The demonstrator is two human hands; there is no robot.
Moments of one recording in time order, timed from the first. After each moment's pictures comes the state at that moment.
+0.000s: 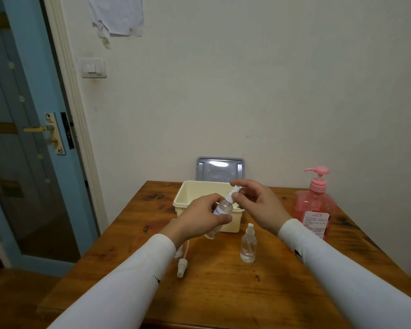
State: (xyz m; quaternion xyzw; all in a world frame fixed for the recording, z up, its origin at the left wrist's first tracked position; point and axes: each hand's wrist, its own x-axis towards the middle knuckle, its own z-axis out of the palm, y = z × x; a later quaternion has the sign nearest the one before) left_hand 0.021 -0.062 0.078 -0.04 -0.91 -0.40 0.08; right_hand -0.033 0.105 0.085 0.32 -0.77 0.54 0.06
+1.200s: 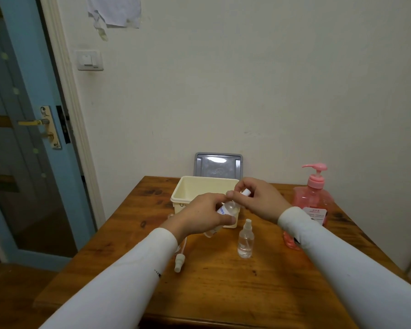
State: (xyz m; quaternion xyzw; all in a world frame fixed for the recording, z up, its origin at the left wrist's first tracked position) left_hand 0.023 -0.054 0.083 -0.08 -0.93 -0.35 0.05; right_hand -0.039 0.110 0.098 0.31 -0.86 0.41 0.04
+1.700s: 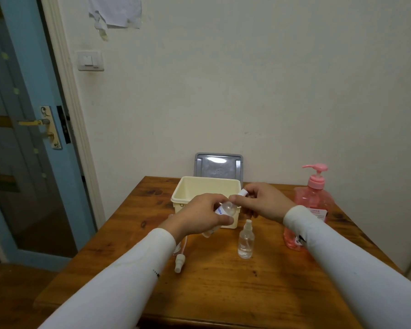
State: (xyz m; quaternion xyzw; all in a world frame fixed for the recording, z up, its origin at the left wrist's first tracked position) left_hand 0.024 -0.057 0.083 -0.07 -0.93 -0.35 0.05; right_hand -0.041 0.117 0.100 0.30 -0.85 0.42 -0.05
